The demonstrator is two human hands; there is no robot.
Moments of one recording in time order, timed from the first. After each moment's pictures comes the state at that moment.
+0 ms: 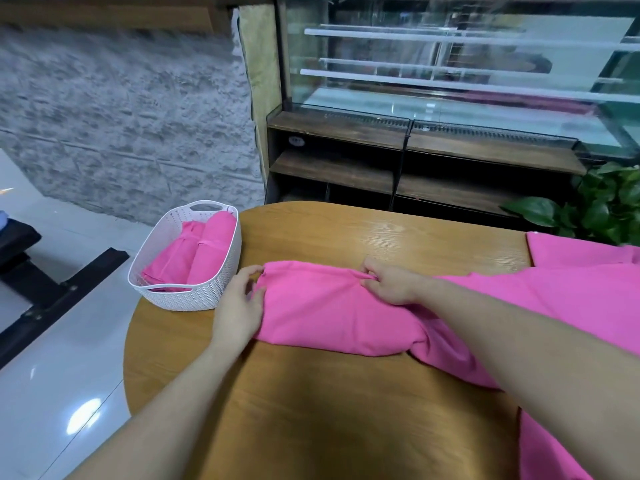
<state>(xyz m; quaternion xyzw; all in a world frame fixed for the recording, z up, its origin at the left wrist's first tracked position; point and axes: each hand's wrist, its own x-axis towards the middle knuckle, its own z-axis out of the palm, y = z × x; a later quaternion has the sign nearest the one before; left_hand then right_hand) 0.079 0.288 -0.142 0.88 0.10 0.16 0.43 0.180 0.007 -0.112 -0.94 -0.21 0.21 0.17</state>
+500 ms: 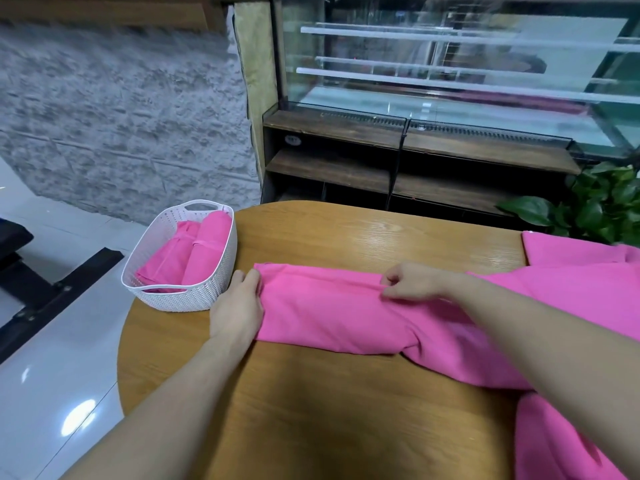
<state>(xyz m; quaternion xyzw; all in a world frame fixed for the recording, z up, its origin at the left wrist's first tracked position) 0.089 0.284 -0.151 0.97 0.12 0.13 0.17 0.181 -0.025 -0.098 -0.94 -0.17 0.25 0.18</state>
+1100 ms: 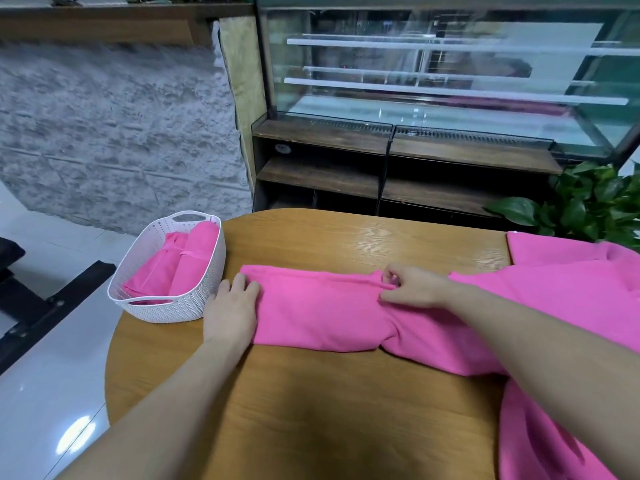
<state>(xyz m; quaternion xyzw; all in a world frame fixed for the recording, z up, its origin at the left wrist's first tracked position) 0.093 0.280 -0.148 0.99 0.05 0.12 -0.02 0.174 -0.055 -0.100 -0.96 -0.15 0.18 0.18</state>
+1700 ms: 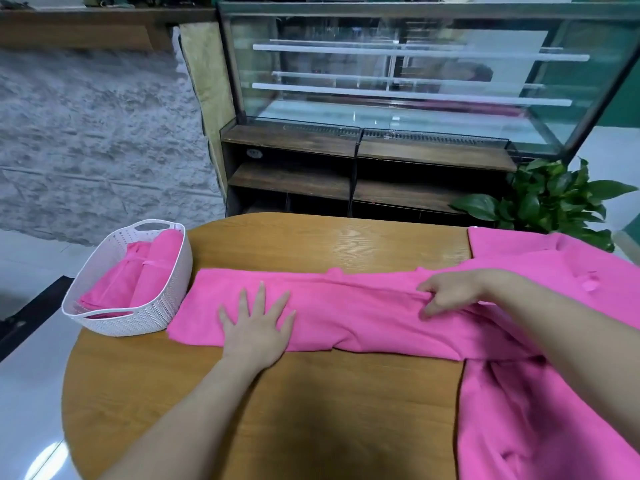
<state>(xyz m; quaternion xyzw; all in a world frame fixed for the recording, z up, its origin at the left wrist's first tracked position) 0.085 0.192 -0.158 0.99 0.04 -0.07 0.06 0.155 -0.158 -0.069 -0.92 -0.12 0.35 0.15</state>
